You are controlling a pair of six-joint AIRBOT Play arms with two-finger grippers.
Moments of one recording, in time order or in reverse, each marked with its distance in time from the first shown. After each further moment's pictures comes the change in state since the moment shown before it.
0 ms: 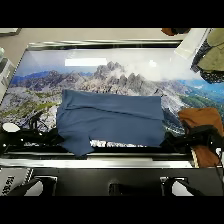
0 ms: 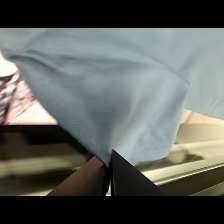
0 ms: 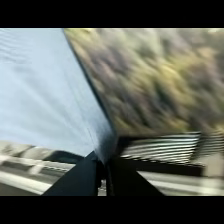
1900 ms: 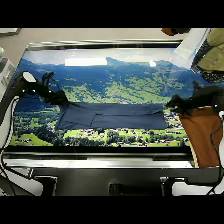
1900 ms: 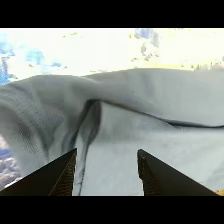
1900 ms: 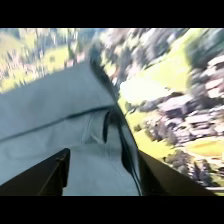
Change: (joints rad) left arm -0.170 -0.764 1.059 0.224 -0.093 0.014; right arm 0.105 -0.337 0.702 -0.011 0.064 0.151
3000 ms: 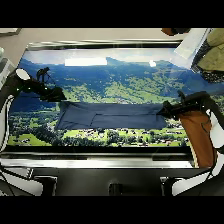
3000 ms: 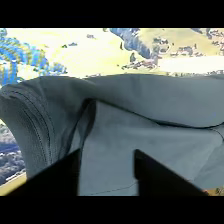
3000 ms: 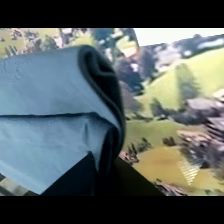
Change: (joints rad) left arm 0.008 0.049 0.003 -0.005 0.005 -0.014; right arm 0.021 -0.244 0.035 0.177 -0.119 -0.160
